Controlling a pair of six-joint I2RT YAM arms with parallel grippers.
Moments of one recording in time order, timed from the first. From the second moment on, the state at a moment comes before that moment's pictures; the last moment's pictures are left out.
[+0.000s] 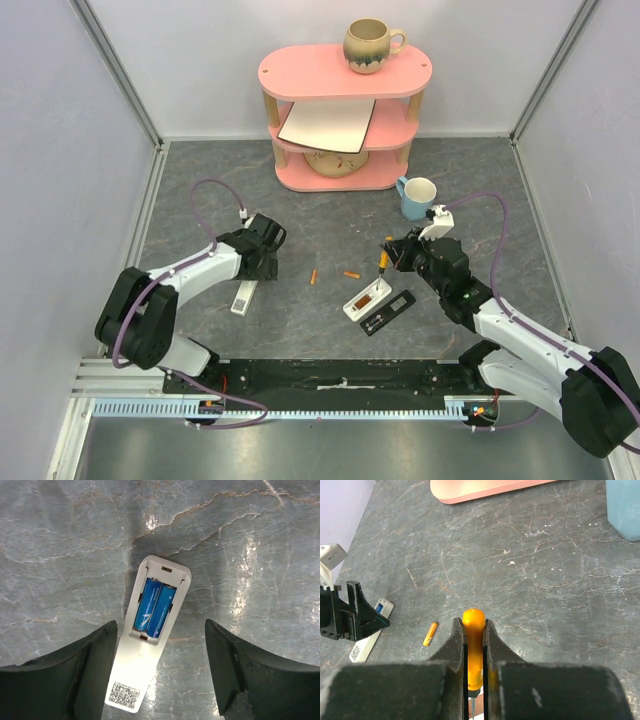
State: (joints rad) left arm -0.52 1.44 0.80 -0.56 -0.37 -0.47; right arm 0.56 0.96 0.41 0.27 0.09 0.57
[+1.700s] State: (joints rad) left arm -1.27 1.58 0.85 -0.38 -0.21 -0.10; right arm 0.54 0.85 0.36 0.22 0.10 0.57
